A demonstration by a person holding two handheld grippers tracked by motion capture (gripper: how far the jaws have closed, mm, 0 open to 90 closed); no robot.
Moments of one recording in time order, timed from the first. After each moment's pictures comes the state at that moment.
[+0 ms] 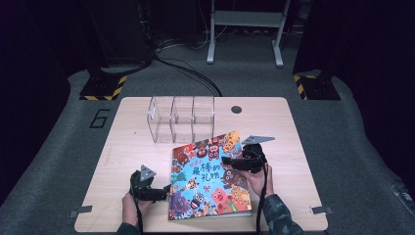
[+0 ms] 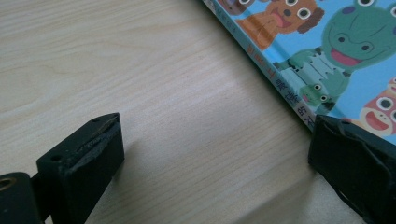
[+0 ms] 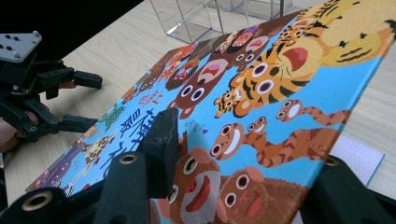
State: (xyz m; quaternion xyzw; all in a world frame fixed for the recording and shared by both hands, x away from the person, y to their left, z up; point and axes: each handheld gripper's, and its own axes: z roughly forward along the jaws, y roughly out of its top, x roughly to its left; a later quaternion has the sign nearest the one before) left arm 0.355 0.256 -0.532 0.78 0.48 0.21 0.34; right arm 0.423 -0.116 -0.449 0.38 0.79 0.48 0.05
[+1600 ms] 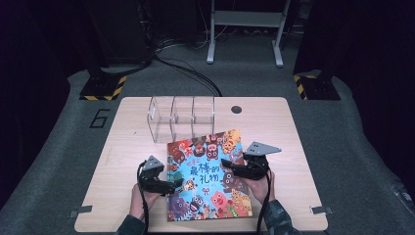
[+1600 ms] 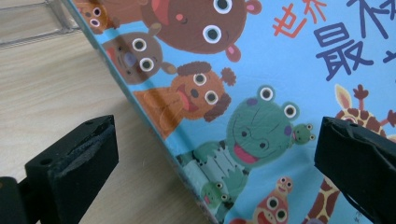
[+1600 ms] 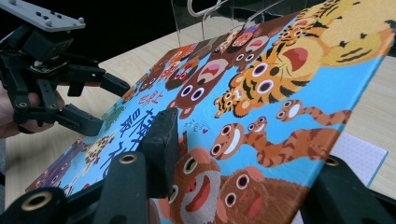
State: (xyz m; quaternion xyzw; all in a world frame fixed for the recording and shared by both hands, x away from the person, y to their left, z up) left arm 0.371 0.230 -0.493 0.78 0.44 0.11 0.44; right arm 0.389 -0.117 -0.437 0.31 0.77 0.54 0.13
